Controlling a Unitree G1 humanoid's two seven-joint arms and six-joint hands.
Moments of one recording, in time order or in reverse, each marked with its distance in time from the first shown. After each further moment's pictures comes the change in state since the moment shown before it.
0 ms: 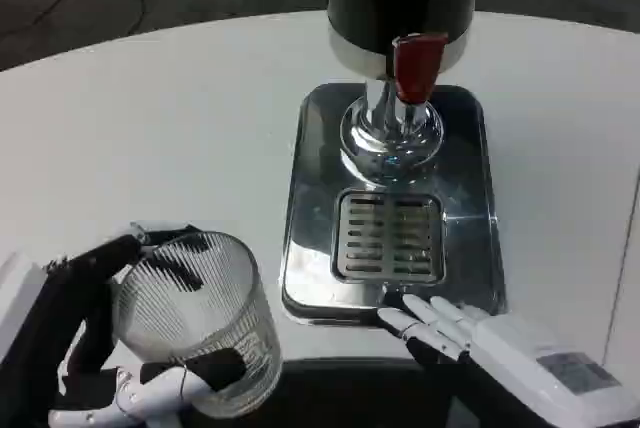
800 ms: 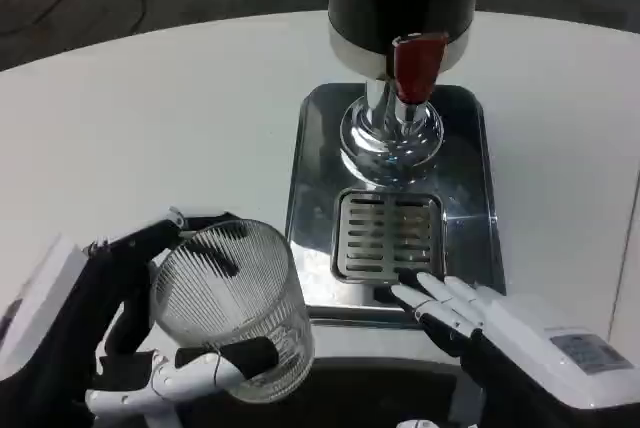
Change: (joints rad) left arm -0.087 0.000 -0.065 0.045 0.023 -0.012 0.000; right arm -0.033 0.026 -0.030 0.000 -0.001 0.025 0.008
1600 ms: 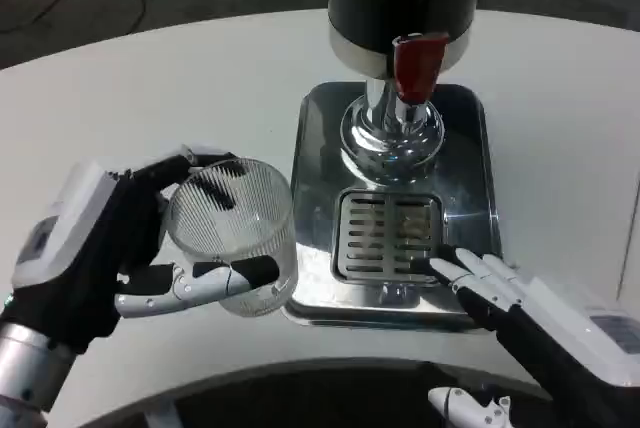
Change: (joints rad) left arm -0.359 0.071 -0.054 0.367 0.152 -0.032 0.103; right arm -0.001 0.011 -0.091 0.000 0.051 0.019 -0.003
